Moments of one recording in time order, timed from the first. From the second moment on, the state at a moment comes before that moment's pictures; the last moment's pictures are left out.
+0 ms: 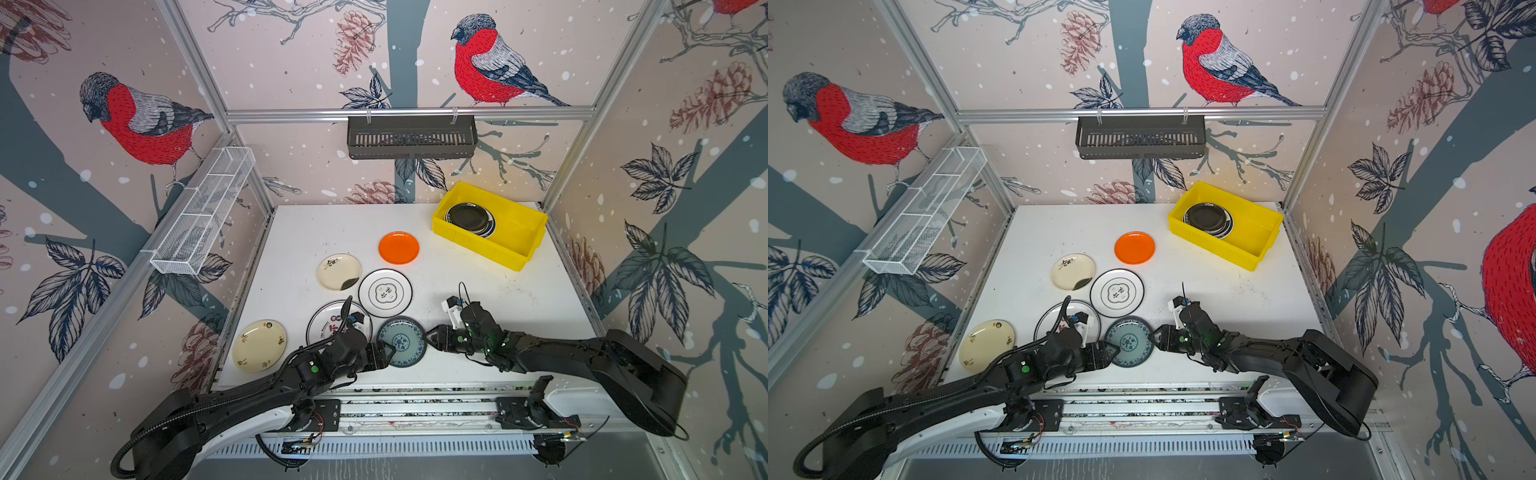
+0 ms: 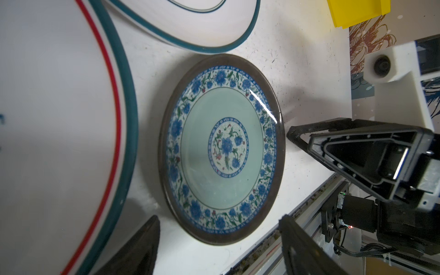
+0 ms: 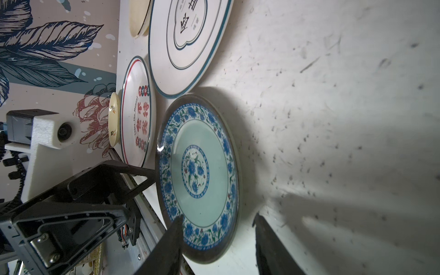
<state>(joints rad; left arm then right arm) -0.96 0.83 0.20 -0.09 0.05 -1.05 0.84 1.31 0.31 0.34 -0.34 0.92</state>
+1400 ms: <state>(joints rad) -0.96 0.91 0.22 0.00 0.02 -1.01 0.88 1.50 0.41 0.31 -0.30 0.90</state>
